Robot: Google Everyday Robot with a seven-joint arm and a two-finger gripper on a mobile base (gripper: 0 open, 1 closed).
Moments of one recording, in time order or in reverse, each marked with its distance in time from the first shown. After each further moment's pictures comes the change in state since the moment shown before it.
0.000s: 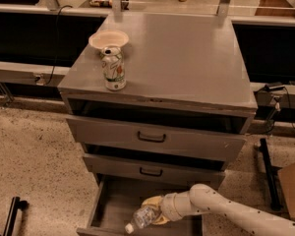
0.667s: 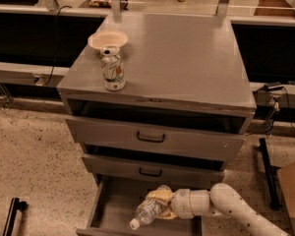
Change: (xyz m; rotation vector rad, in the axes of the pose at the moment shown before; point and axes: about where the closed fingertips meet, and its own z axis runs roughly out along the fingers) arm -0.043 -0.048 -0.077 0.243 -0.080 -0.110
